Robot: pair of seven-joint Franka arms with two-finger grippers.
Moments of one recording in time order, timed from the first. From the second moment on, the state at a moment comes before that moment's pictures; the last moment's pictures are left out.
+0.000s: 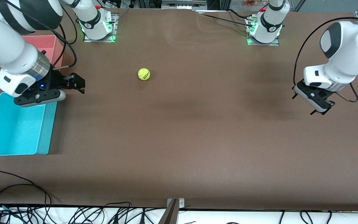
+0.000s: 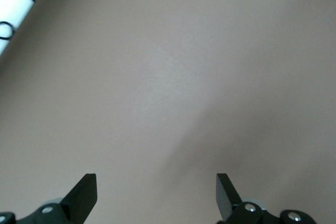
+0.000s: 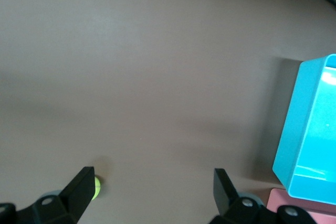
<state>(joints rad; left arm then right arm) -0.08 -0.01 0.06 -2.10 0.05 2.23 0.86 0.08 0.16 0.18 -1.54 -0.01 1.71 0.05</state>
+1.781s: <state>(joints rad) -0.07 -0.16 0.05 -1.90 0.05 1.72 0.39 0.08 0.01 0.59 -2.47 -0.01 2.41 -0.02</state>
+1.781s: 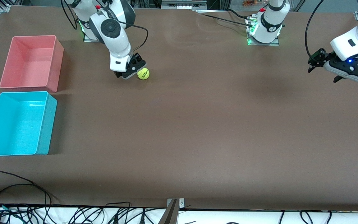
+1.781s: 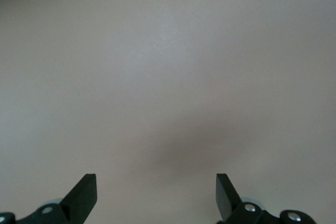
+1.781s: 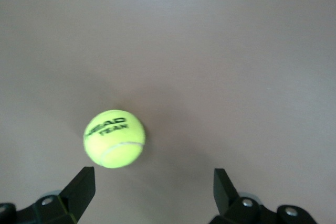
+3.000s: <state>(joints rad) -0.13 -0.03 0.04 -1.59 0.00 1.45 -0.06 0.11 0.20 0.65 -2.54 -0.01 2.69 -0.01</state>
